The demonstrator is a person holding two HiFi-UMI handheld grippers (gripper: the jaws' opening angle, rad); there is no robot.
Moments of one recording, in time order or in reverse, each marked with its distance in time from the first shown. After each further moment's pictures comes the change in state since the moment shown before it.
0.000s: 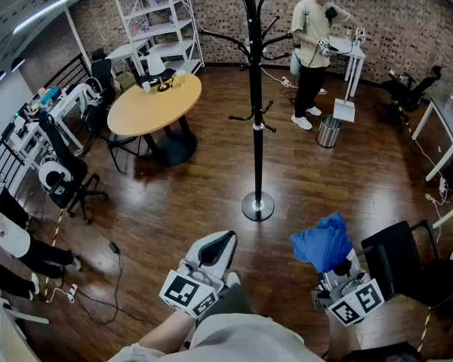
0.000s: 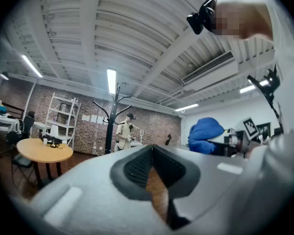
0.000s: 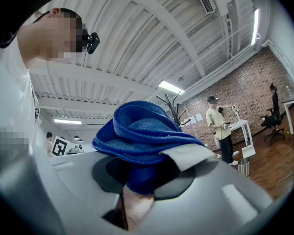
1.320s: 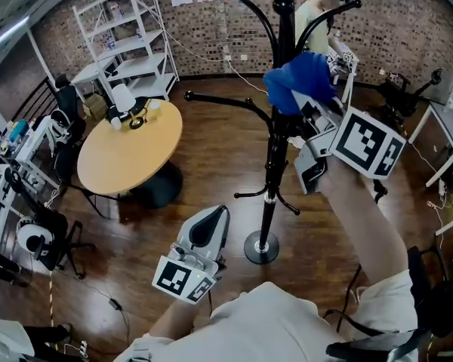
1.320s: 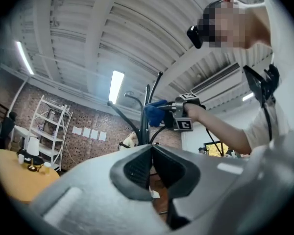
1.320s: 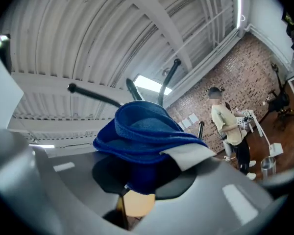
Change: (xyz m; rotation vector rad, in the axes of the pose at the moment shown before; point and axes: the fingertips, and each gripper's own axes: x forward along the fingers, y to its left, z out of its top) left arm 0.281 0.328 0.091 0.026 -0.184 -0.090; right arm 0.578 -0.205 0.187 0.192 -0.072 -0.093
